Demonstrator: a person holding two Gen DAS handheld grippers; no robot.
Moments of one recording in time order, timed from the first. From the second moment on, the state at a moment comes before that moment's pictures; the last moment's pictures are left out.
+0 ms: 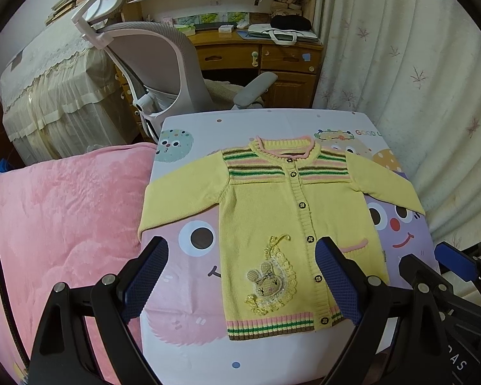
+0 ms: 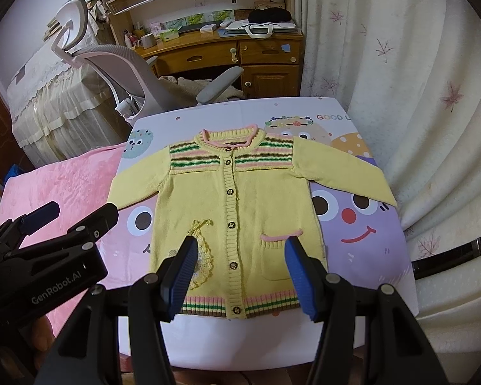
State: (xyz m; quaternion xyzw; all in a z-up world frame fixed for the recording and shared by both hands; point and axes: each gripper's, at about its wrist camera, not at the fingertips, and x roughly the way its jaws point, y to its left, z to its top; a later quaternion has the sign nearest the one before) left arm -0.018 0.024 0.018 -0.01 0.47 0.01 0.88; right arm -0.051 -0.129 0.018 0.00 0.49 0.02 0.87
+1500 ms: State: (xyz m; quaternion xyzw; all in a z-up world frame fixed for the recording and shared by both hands) left arm 0.062 -0.117 0.022 0.04 0.43 -0.06 0.90; right arm 0.009 -0.276 -0.001 0.08 0.46 -0.01 0.88
